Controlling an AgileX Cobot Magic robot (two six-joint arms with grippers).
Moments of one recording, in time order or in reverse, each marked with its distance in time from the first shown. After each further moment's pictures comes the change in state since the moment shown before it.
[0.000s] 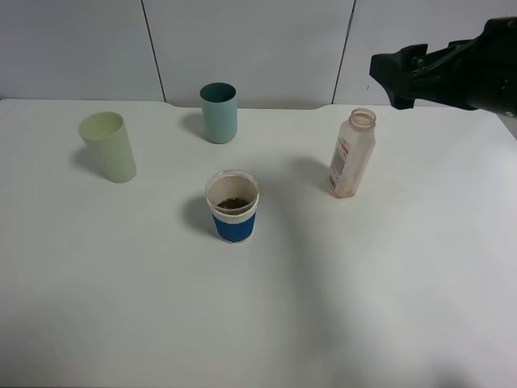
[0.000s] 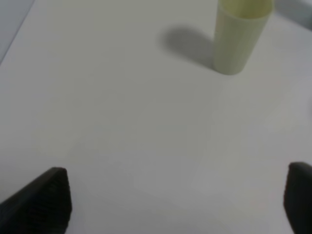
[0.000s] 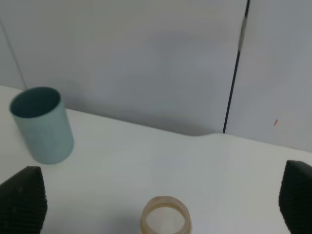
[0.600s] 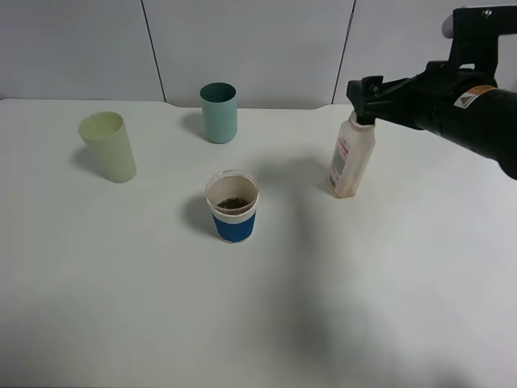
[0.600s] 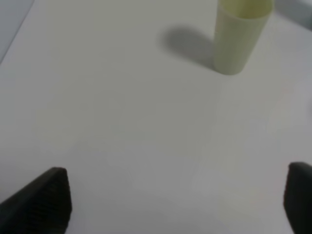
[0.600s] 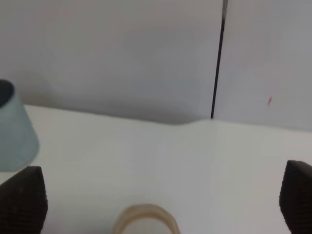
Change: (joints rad) left arm 0.000 0.000 0.000 0.000 0.000 0.000; right arm 0.000 0.343 0.000 0.001 -0.324 0.092
